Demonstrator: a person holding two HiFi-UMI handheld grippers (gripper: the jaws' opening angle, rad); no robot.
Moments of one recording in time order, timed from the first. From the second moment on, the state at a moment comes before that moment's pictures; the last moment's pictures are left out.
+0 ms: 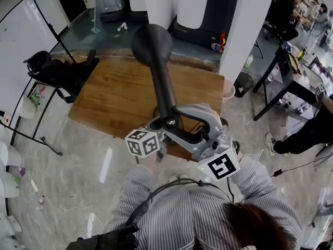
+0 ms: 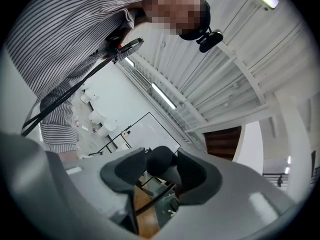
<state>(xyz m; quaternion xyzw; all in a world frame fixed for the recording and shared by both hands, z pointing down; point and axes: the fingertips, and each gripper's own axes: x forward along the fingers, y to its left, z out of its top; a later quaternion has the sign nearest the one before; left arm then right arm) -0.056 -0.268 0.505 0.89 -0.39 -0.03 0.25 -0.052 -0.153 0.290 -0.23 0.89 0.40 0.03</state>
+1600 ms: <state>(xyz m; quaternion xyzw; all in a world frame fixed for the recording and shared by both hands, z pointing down) -0.055 -0.271 0.506 0.89 -0.39 -0.02 0.24 -0.054 -0.173 0.344 -0.27 0.89 0.37 0.01</state>
